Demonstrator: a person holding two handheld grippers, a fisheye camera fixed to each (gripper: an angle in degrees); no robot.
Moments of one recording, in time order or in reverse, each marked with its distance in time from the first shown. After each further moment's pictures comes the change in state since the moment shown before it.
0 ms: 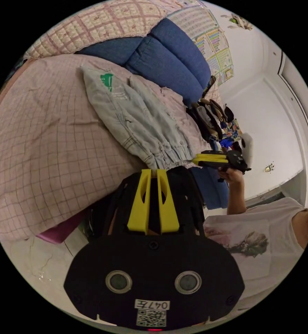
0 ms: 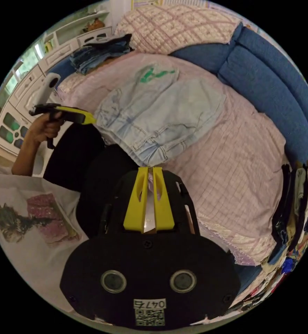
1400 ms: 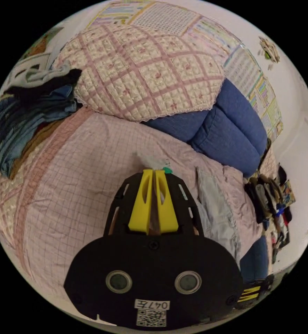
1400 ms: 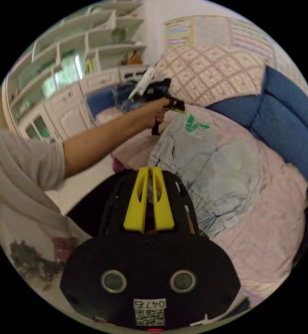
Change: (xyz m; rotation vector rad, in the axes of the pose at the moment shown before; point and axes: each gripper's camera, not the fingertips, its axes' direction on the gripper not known) left arm -0.441 -0.060 -0.089 0.460 -0.599 -0.129; right arm -0.289 0.018 0.104 0.502 -0.290 -0.048
